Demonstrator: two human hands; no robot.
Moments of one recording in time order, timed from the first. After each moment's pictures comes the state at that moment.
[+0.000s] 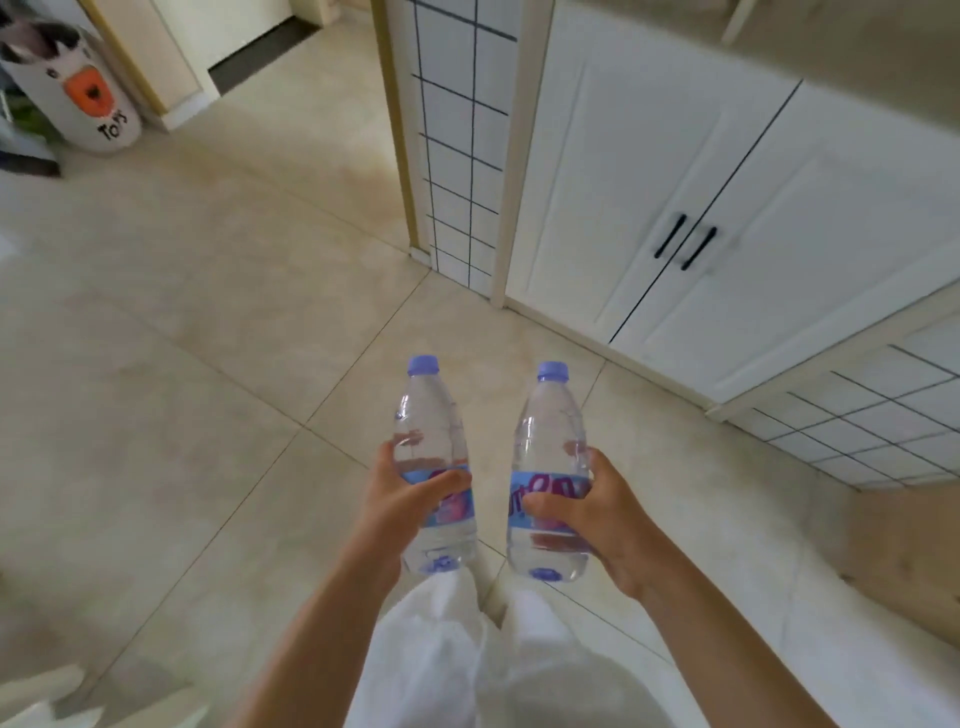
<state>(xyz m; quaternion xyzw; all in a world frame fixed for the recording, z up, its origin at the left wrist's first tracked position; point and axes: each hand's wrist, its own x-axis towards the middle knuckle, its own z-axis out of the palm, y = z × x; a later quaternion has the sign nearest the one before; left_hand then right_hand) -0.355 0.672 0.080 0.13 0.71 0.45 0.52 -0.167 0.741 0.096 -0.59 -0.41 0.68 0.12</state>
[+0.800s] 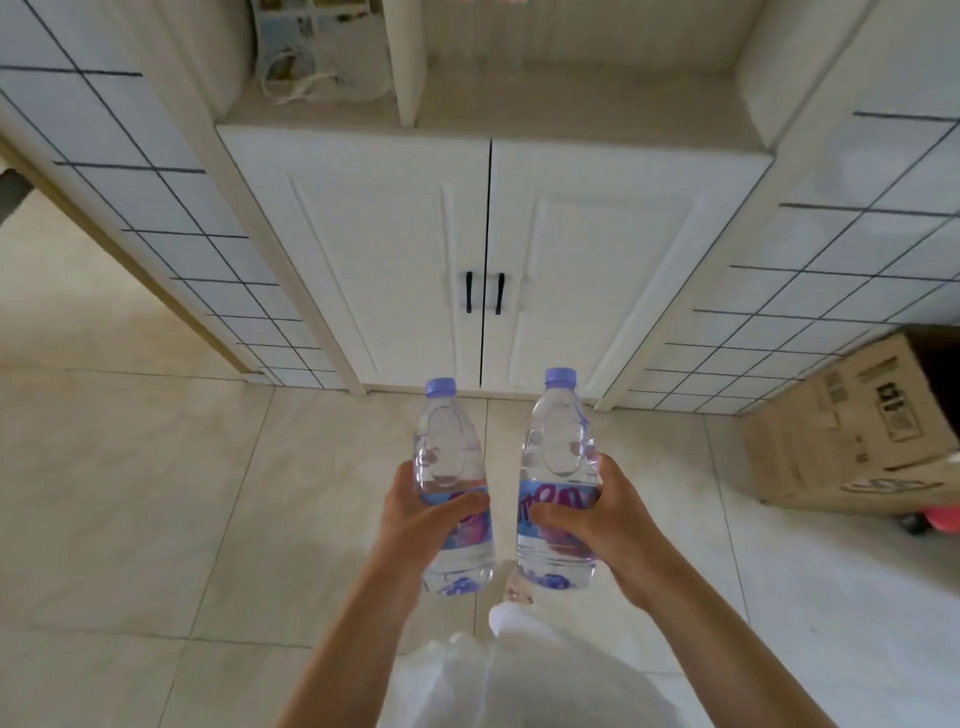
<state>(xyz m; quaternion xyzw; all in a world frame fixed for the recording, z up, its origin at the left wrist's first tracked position) -0.202 0.918 0.081 0.30 0.69 0.29 0.59 -0.015 0.902 0.100 -0.70 -0.33 0.56 0.28</state>
